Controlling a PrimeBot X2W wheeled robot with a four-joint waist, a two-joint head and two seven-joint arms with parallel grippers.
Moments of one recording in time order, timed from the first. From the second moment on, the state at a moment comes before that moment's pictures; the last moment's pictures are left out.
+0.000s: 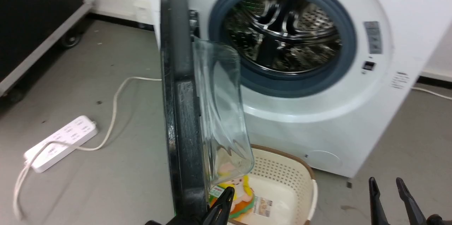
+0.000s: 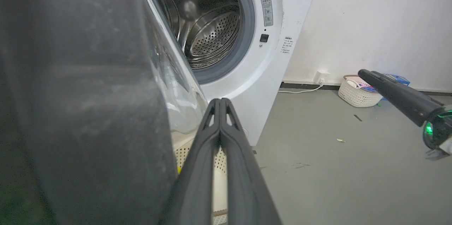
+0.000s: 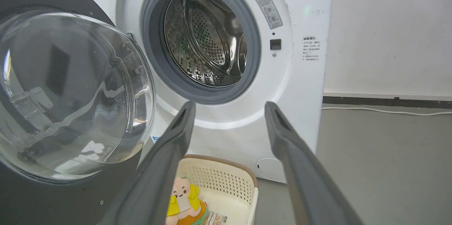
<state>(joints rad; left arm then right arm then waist) 0.18 0.06 -0.42 -0.17 -0.15 -0.02 -0.05 0.22 -0.05 -0.07 -0.04 0.24 0.13 -0.26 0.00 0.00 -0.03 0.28</state>
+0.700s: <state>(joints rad) 0.17 0.11 -0.27 -0.18 -0.20 0.06 -0.06 0.21 -0.05 -0.02 -0.01 0.24 0.13 -0.26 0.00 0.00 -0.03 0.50</state>
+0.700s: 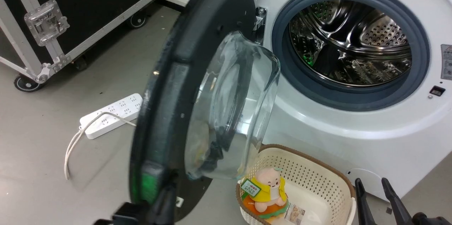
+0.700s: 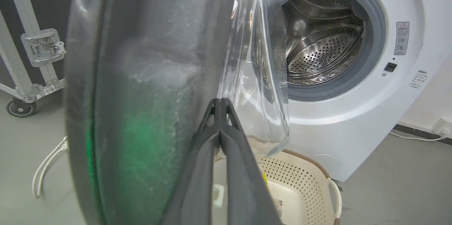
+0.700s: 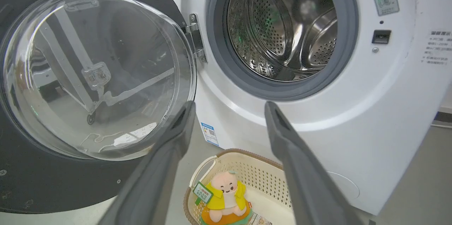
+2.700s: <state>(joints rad) -0.13 0.28 -0.04 -0.05 -0.29 0.06 -0.21 0.13 -0.07 -0.03 -0.02 0.19 0.13 -0.26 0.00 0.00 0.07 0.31</state>
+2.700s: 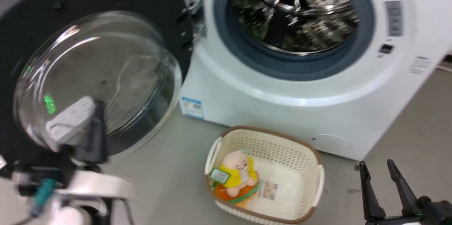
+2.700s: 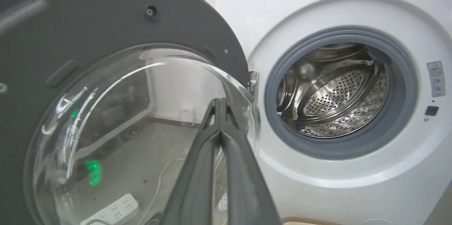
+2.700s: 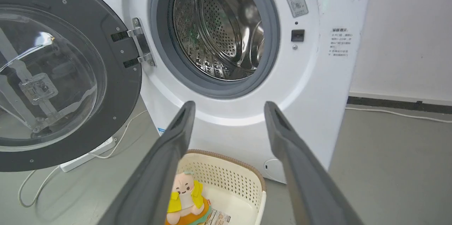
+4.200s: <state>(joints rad) 0.10 0.12 -0.24 0.11 -0.19 0.08 -0.26 0.16 -0.05 -0.04 -0.05 0.20 0.13 -0.26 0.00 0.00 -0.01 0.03</state>
